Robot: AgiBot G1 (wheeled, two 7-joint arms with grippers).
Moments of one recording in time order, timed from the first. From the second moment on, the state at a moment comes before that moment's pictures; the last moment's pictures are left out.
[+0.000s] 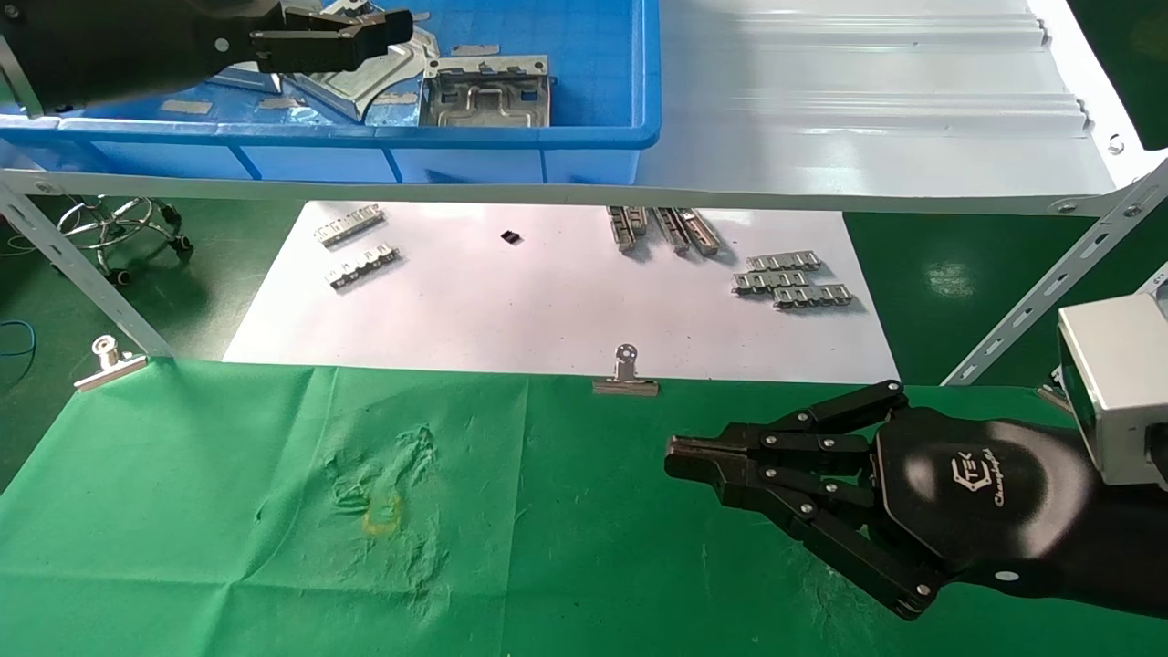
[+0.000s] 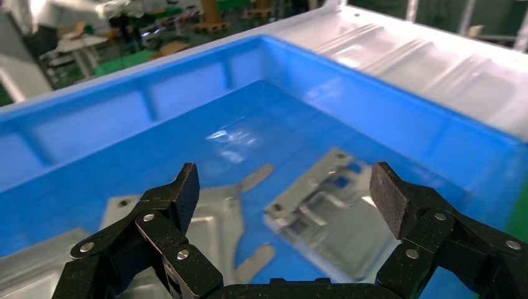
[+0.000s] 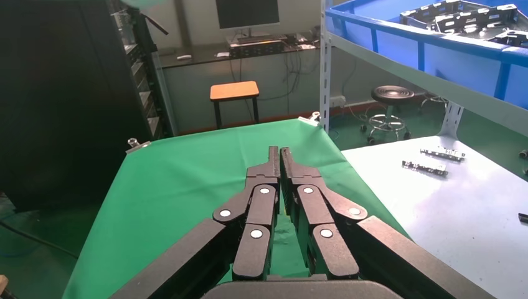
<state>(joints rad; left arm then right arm) -1.90 1.01 0.47 -0.36 1.21 1.14 -0.08 1.10 -0.55 -0.42 1.24 -0.62 -1.42 0.10</state>
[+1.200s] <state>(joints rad) -2.04 1.14 0.54 -0.01 1.34 0.86 0.06 1.10 -0.55 -0.42 1.24 -0.62 -1.42 0.10</state>
